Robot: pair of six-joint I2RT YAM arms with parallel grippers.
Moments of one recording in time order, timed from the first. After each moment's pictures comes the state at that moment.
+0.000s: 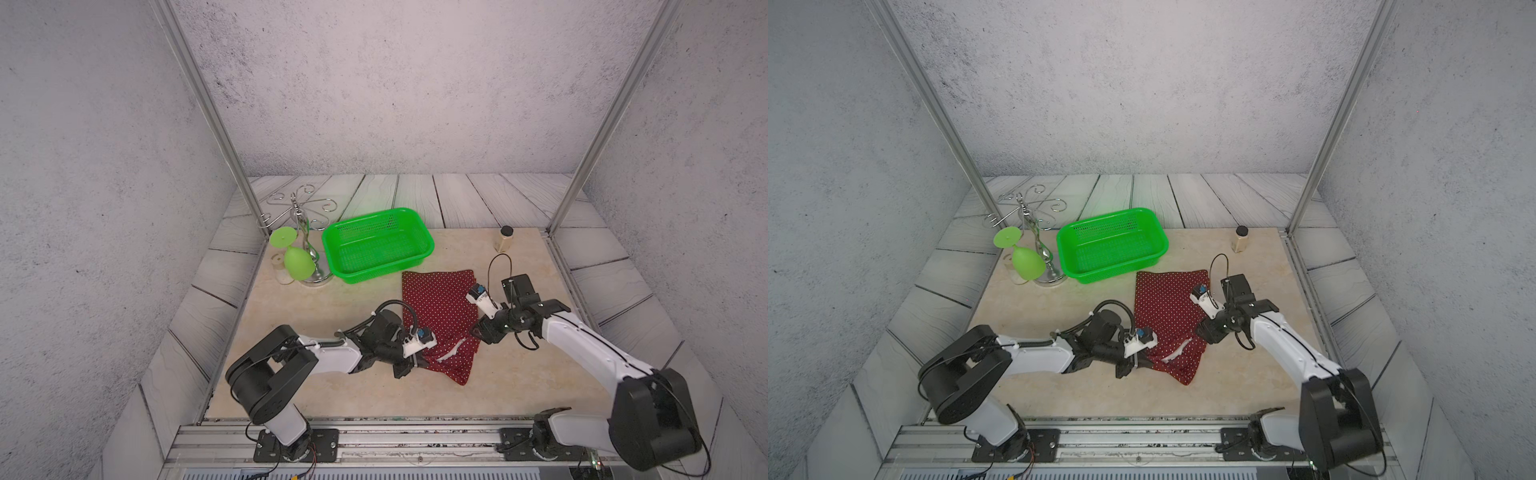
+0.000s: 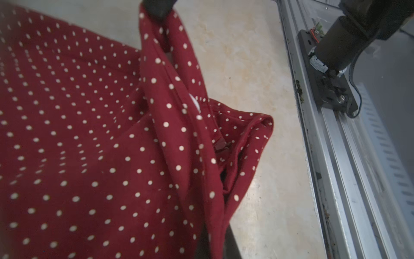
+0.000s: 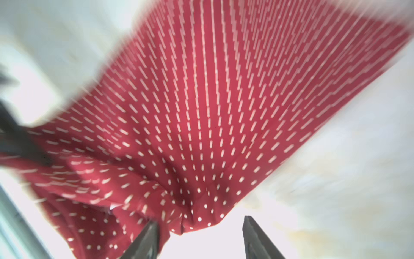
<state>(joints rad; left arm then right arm) -0.79 1.67 0.66 0.22 0.69 0.23 0.28 1.17 0.76 -0.56 -0.38 -0.44</state>
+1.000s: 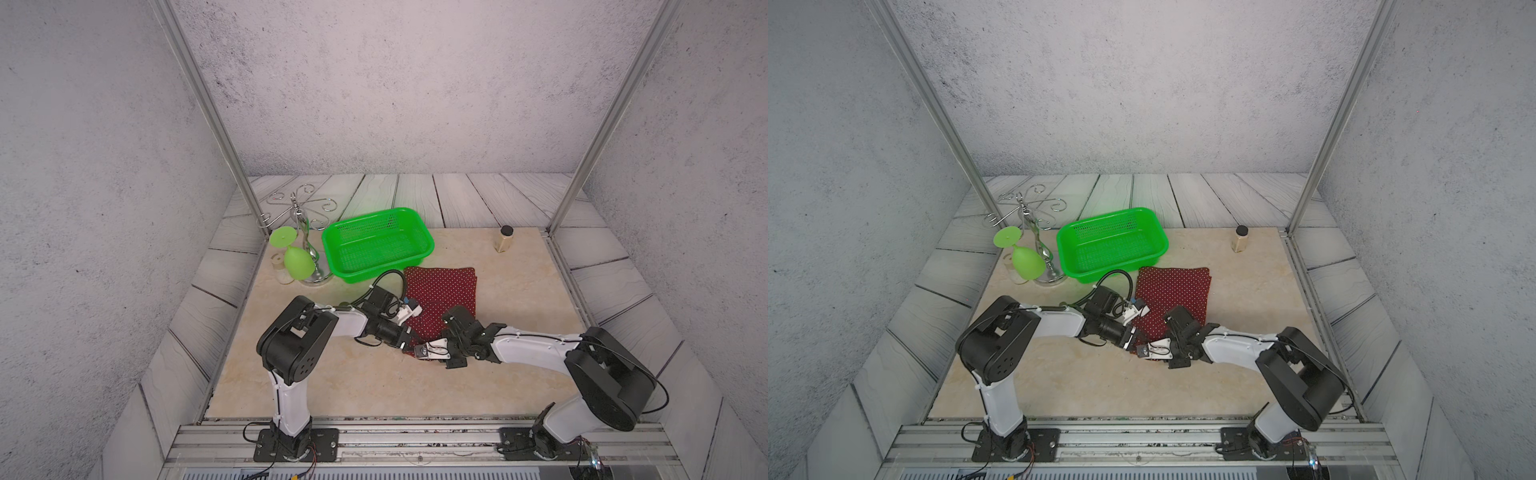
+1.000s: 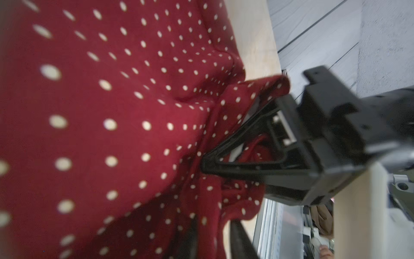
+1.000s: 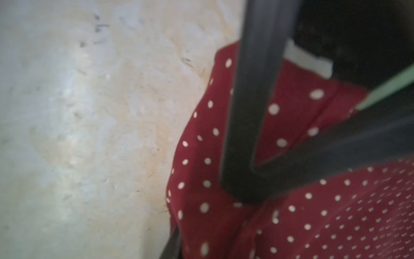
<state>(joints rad) -0.59 1.82 0.85 0.02 0.95 -0.27 0.74 1.56 0.73 -0.27 -0.17 -0.97</state>
